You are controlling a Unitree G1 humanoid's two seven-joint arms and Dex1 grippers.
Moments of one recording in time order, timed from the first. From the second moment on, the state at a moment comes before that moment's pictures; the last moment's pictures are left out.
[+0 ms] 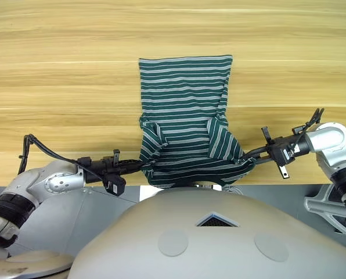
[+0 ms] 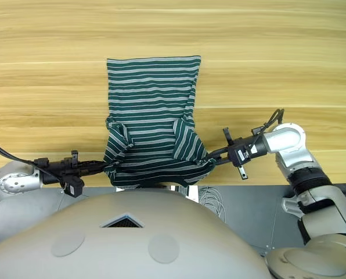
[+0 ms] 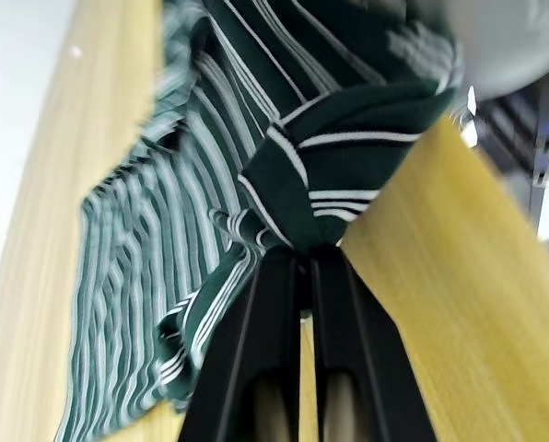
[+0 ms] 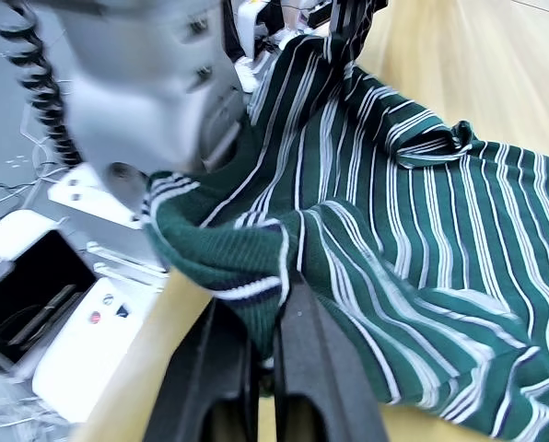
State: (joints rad) left arm 0.33 1.11 -0.50 0.06 0.35 -0.98 -0.34; right arm 0.00 -0.92 0.51 0.36 0.48 -0.75 1.59
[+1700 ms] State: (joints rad) left arm -0.49 0.23 0.11 1.30 -0.19 -0.41 -0.88; right arm -0.73 -0.41 0.11 1.36 -0.04 -0.14 0.90
